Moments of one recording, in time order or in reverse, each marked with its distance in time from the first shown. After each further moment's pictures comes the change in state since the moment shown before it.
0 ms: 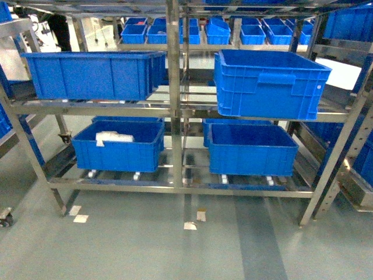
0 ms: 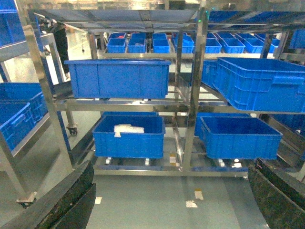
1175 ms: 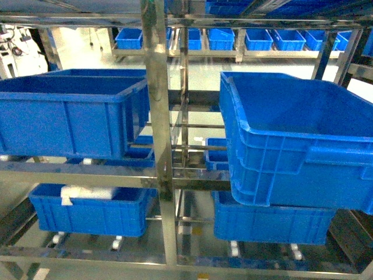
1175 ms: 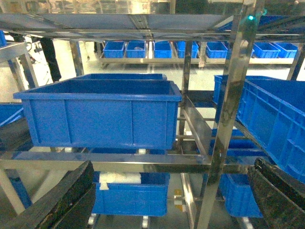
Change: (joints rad) left arm 0.001 0.000 0.000 0.001 0.000 0.000; right arm 0.000 0.000 0.000 0.000 0.000 0.000
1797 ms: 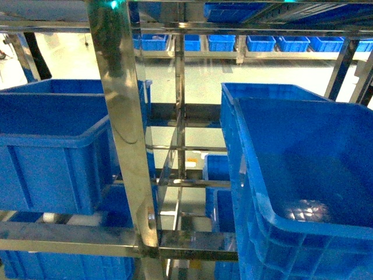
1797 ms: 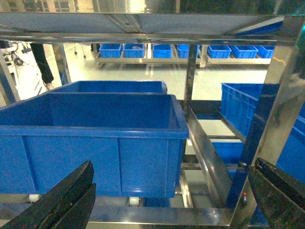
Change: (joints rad) left arm 0.000 0.001 0.000 -0.001 0.001 0.000; right arm 0.000 0.000 0.000 -0.005 0.000 0.000
